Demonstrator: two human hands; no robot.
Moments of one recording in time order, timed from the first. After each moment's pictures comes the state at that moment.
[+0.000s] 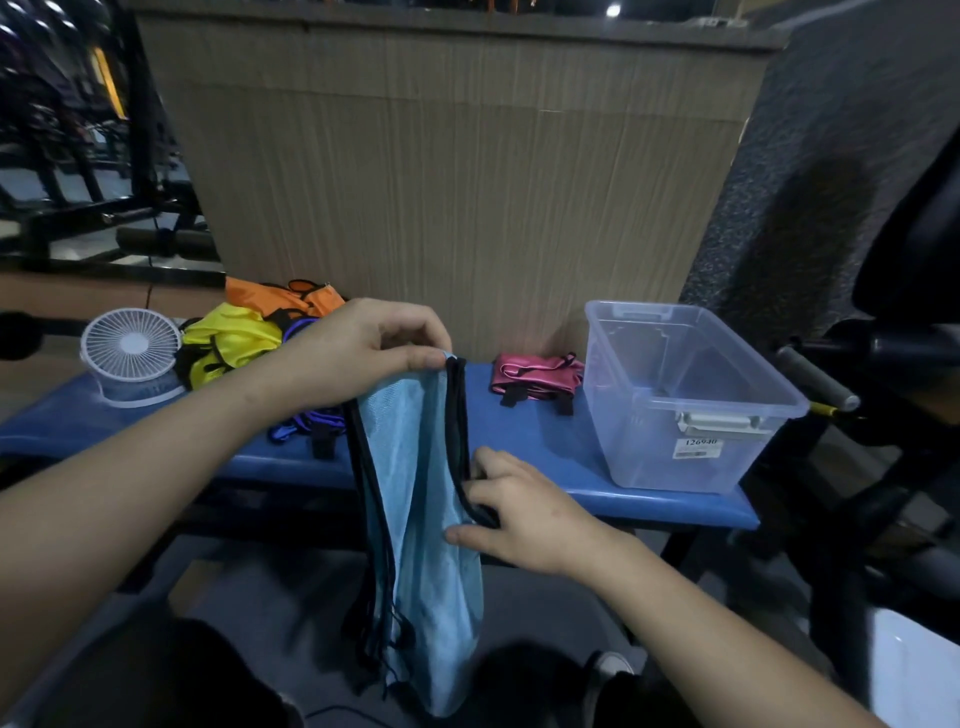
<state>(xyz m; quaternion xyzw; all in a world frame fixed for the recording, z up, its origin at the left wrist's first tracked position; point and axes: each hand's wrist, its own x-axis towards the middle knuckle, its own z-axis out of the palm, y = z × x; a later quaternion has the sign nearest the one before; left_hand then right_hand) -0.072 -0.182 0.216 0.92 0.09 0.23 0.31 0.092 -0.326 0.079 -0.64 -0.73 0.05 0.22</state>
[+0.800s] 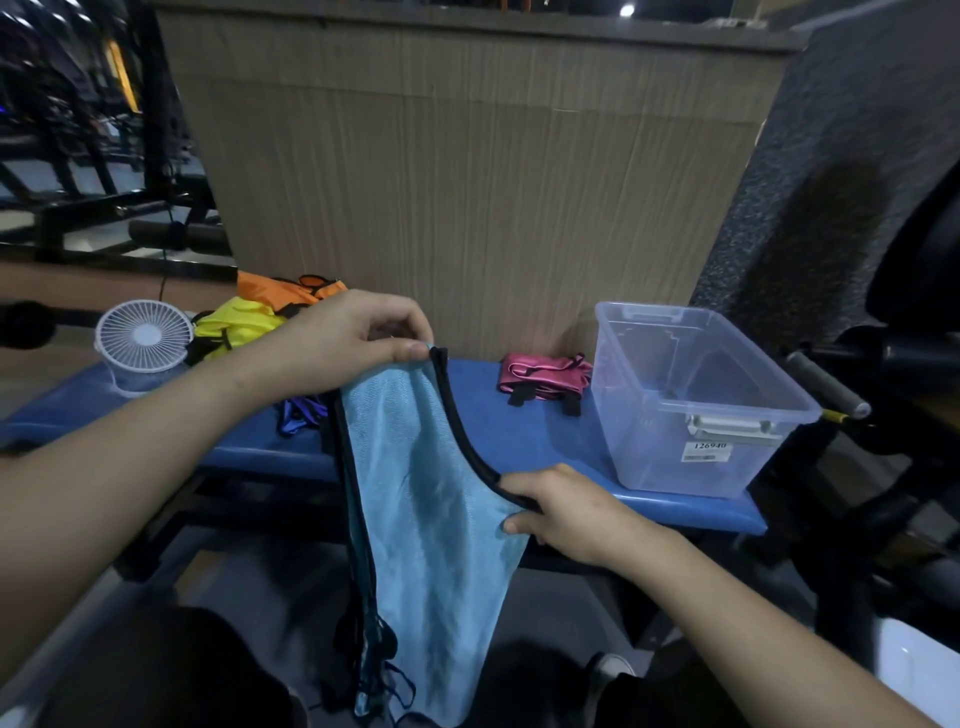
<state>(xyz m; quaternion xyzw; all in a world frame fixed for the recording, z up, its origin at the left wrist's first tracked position) -0.087 -0.157 0.214 0.92 0.15 0.22 0.29 0.122 -0.338 0.085 -0.71 -0.68 0.13 0.14</state>
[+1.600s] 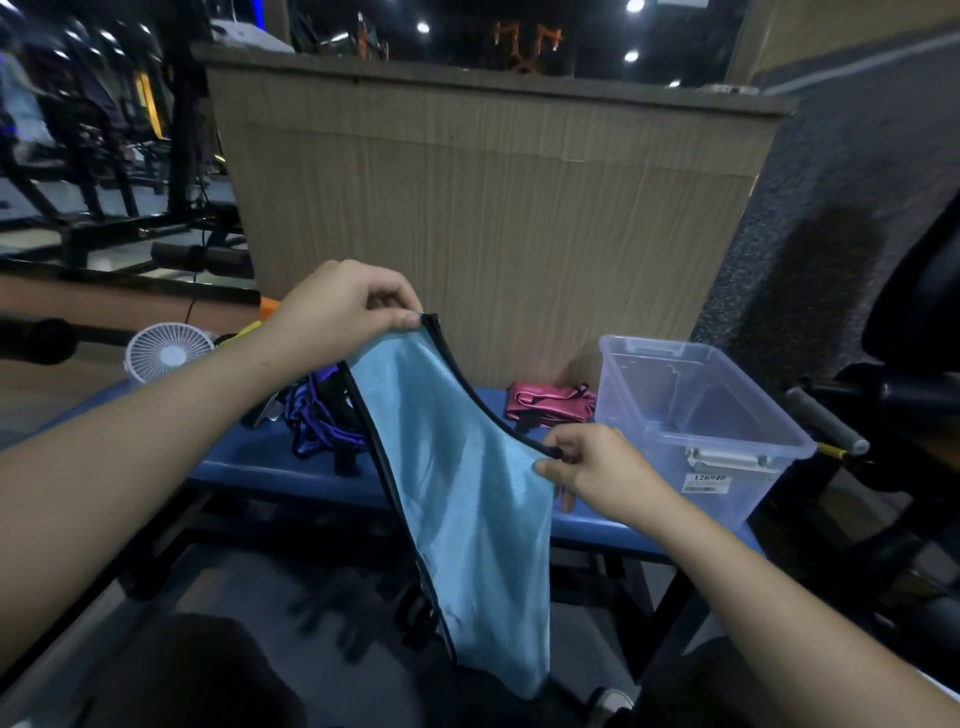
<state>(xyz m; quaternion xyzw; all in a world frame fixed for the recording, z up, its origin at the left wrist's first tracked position) -0.097 -0.148 0.255 0.90 0.24 0.33 0.15 0.127 -0.340 0.147 -0.75 -0.56 0.14 0.33</state>
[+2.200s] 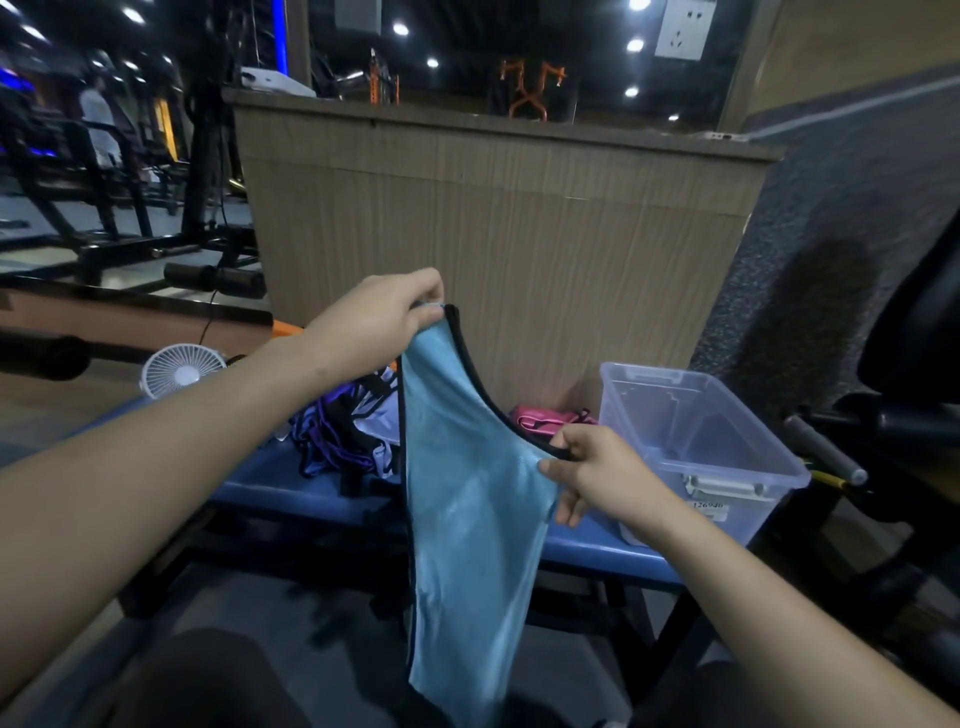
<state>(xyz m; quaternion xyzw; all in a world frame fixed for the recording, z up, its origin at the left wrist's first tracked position) -0.081 -0.151 0.274 0.92 0.25 0.31 0.09 0.119 -0.335 0.170 -0.73 -0.48 0.24 0.42</state>
